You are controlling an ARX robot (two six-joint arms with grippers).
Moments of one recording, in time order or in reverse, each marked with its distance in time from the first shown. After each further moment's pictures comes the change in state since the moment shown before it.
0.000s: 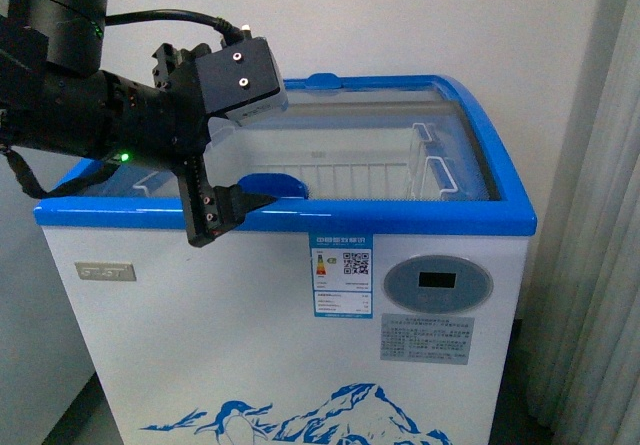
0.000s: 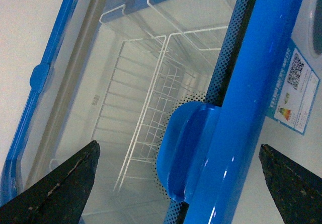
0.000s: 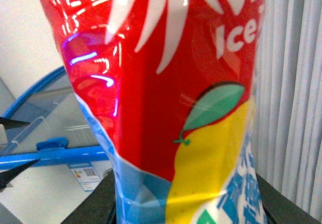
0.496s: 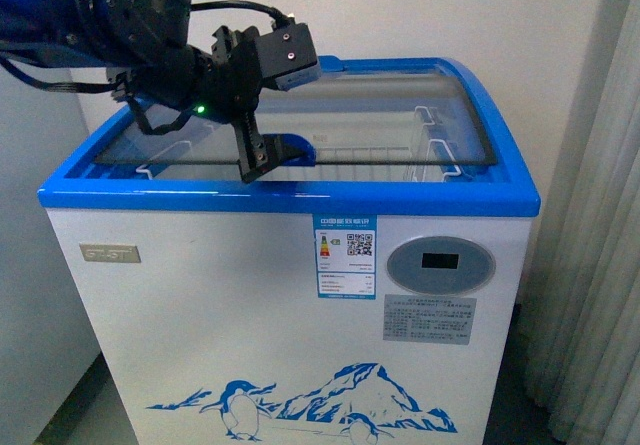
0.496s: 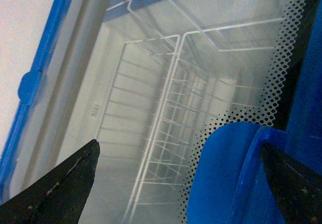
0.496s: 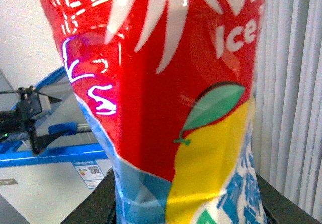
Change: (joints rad) left arm 0.000 0.414 0.683 -0.250 -0.018 0.013; right arm 0.000 0.000 0.000 0.000 -0.004 0.000
